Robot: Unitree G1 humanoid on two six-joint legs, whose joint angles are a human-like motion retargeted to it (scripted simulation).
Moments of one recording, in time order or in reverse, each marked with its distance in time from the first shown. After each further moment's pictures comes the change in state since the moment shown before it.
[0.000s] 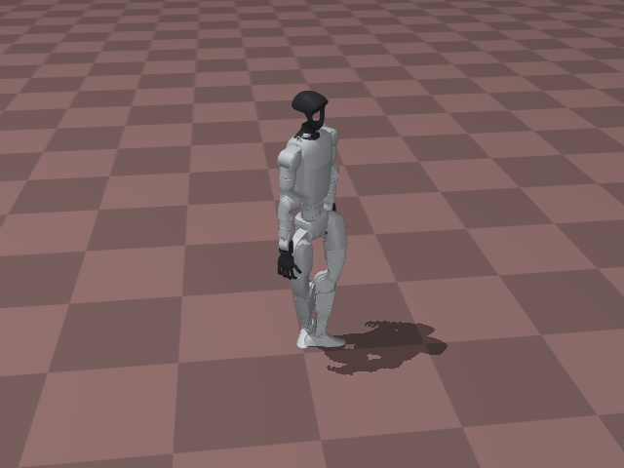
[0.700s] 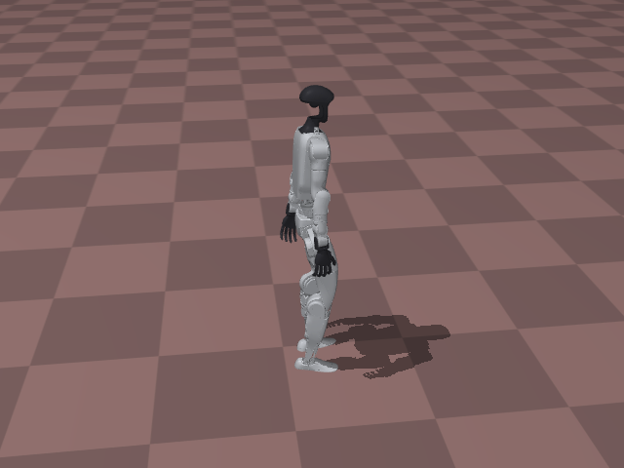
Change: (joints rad) left arm 0.000 0.083 -0.094 -0.017 0.095 0.024 -0.075; right arm -0.048 0.017 0.050 -0.008 -0.012 -0.027 0.006; waist -0.023 0.009 0.153; left_leg -0.006 0.023 -0.478 0.018 -0.040 0.062; right_leg -0.235 -0.054 0.971 0.146 -0.020 -0.083
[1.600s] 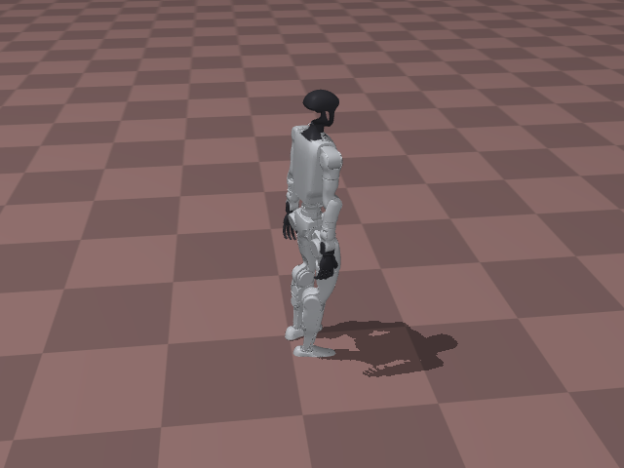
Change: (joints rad) left arm -0.020 -0.081 -0.062 -0.069 -0.003 -0.011 -0.050; right arm 0.047 -0.018 -0.076 0.087 -0.007 0.013 -0.009; waist -0.053 0.031 -0.063; left_leg -0.046 -0.008 -0.178 0.070 -0.041 -0.148; right_leg 0.089 0.041 -0.181 -0.221 0.053 -0.122
